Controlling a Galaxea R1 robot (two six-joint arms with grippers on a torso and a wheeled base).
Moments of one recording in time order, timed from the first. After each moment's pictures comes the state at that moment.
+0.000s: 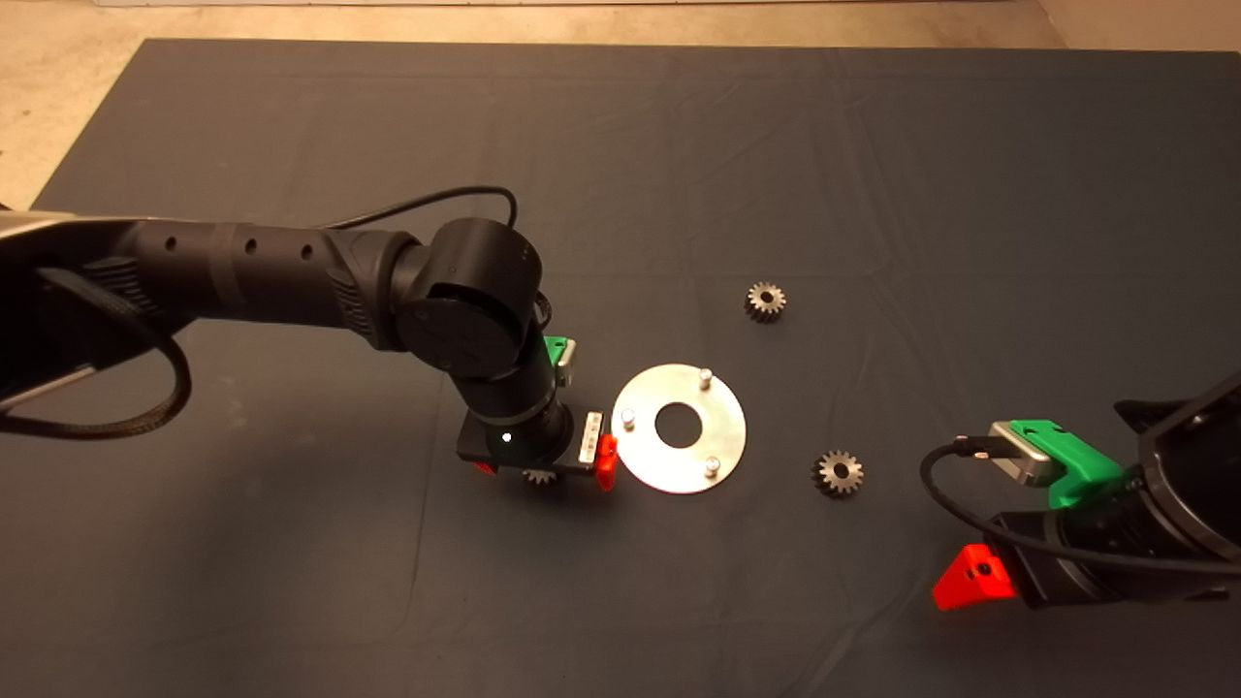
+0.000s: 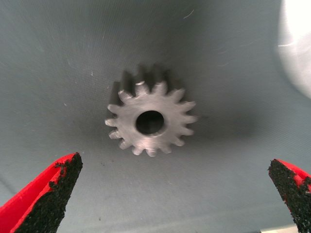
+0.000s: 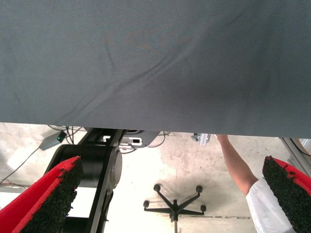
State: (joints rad) left arm -0.27 2.63 -0.96 0.28 1.50 -1.53; right arm 0.40 2.17 -0.40 -0.04 -1.53 1.80
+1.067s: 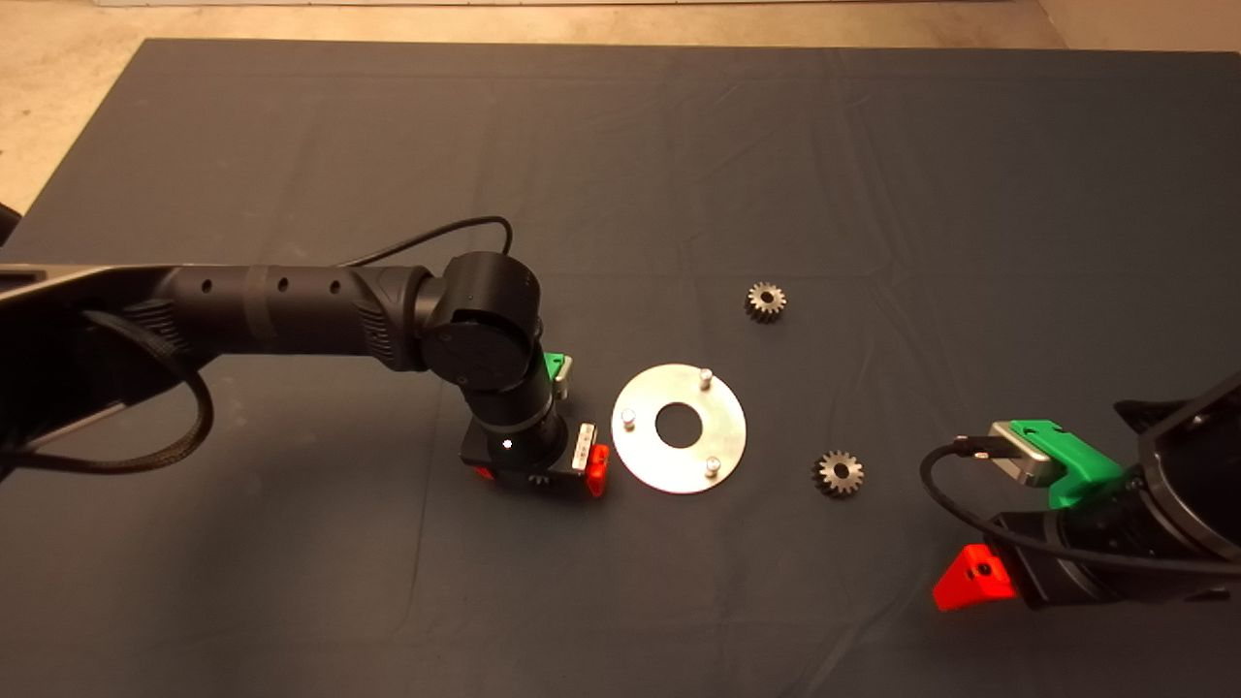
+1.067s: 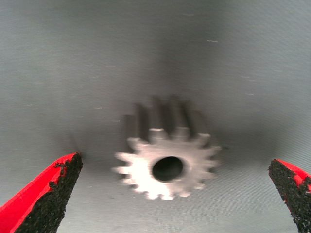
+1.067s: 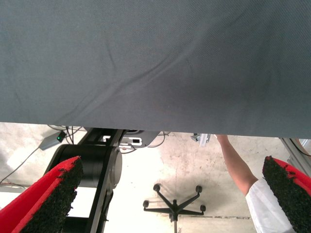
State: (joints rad) left arm -0.23 2.65 -1.01 0.33 1.50 -1.45; right arm 0.40 2.18 -0.40 -0.04 -1.53 1.80
